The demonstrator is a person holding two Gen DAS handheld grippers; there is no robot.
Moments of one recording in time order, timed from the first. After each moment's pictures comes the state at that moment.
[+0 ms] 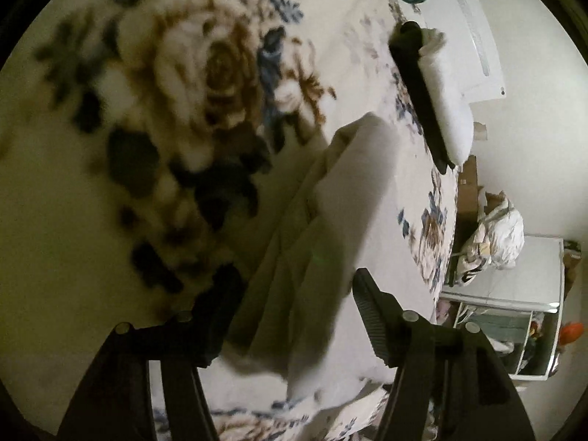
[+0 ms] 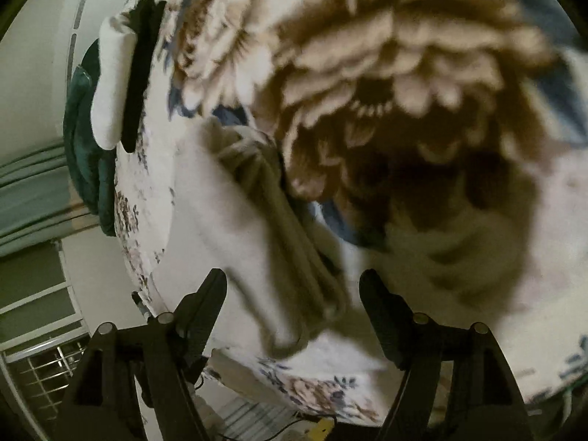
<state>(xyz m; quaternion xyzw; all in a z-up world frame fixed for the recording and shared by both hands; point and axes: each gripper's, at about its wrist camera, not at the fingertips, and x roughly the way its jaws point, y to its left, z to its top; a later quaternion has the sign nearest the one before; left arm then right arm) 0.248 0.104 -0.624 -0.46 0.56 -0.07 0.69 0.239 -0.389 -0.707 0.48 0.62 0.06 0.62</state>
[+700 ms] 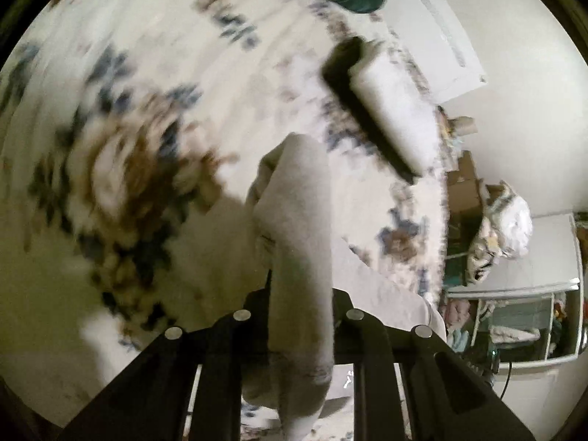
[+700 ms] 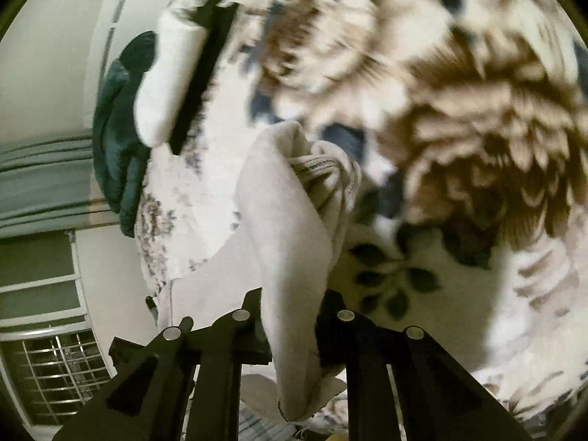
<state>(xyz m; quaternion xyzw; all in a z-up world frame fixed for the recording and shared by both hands) 0.293 0.078 -0.516 -0.39 0.52 -0.07 0.76 0.277 -0.346 -0.609 0.46 0.57 0.08 0.68</state>
